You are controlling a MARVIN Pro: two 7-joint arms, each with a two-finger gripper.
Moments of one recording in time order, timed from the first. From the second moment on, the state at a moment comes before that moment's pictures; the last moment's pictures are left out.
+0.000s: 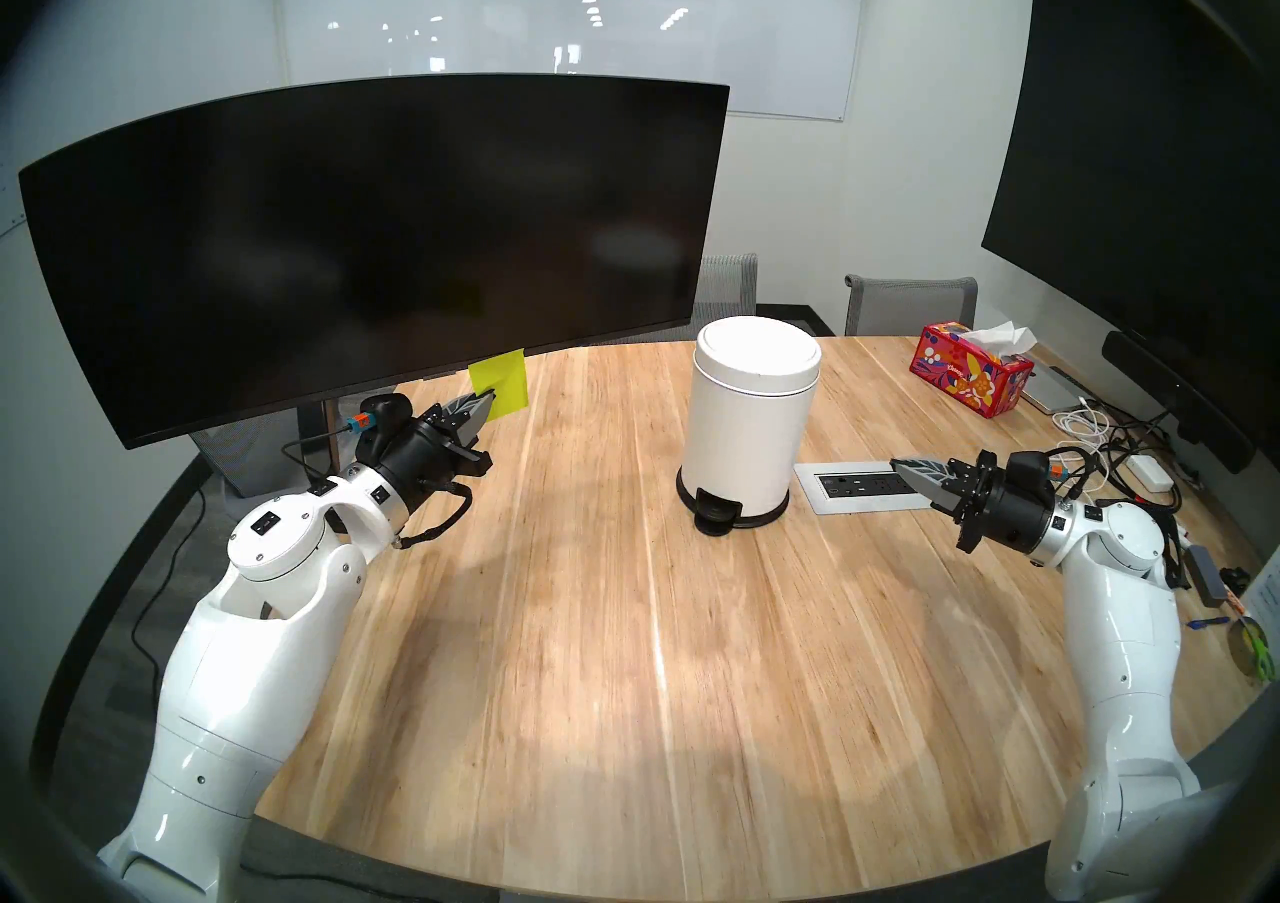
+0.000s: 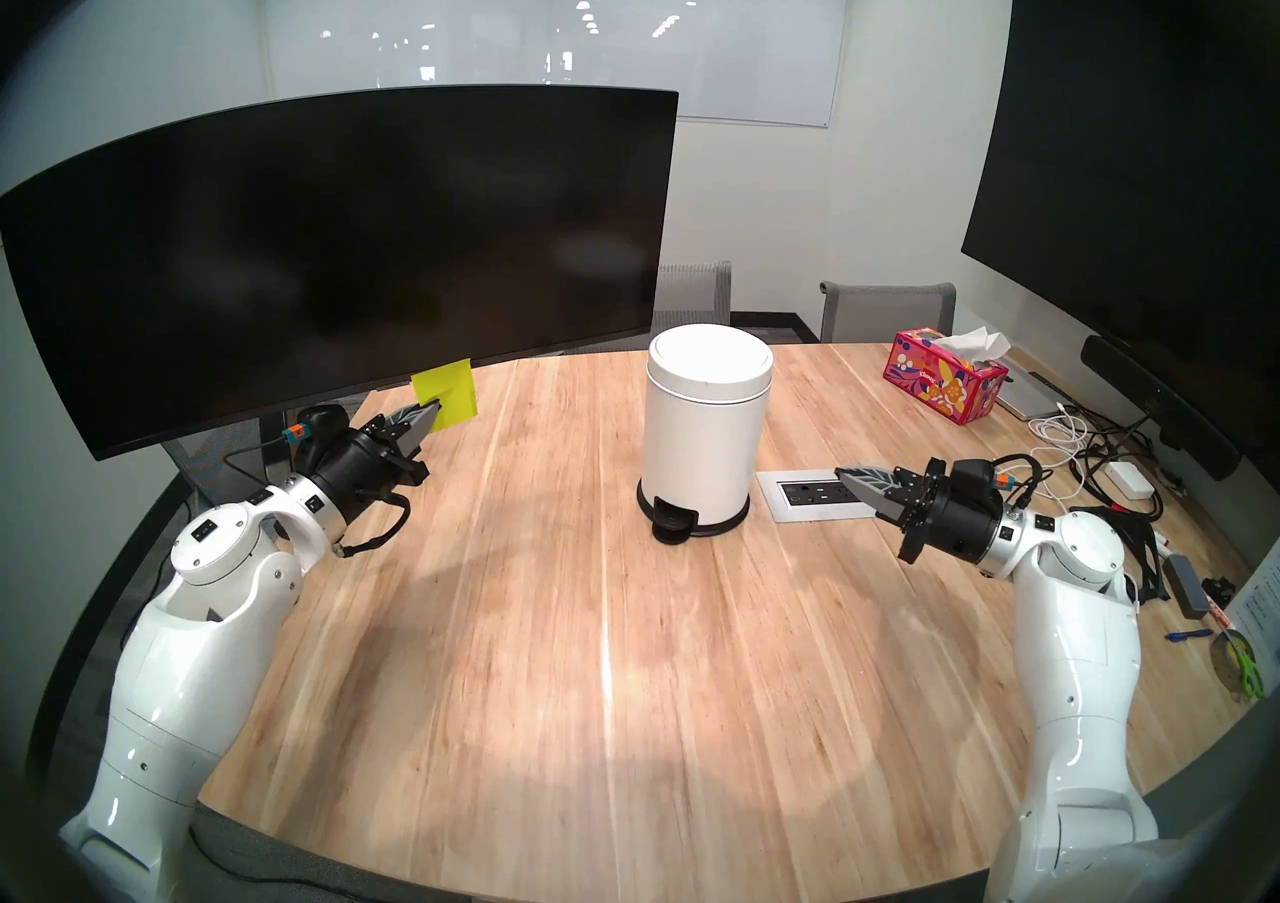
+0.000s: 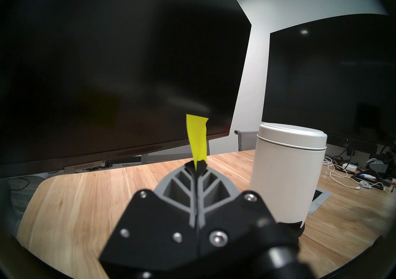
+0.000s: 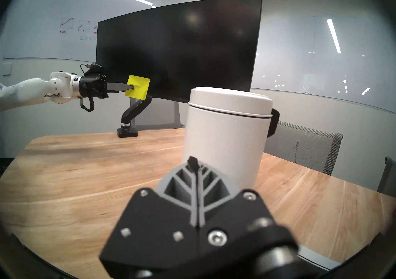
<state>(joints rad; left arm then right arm) 1.61 -1.10 -1.59 -1.83 -0.60 0.14 -0.32 -1.32 -1.13 1.96 -1.23 0.28 -0.10 1.45</state>
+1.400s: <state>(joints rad) 1.61 -1.09 -1.58 -1.83 -0.60 0.14 -0.31 -1.30 -1.13 1.85 -1.25 0.22 -0.13 1.49</state>
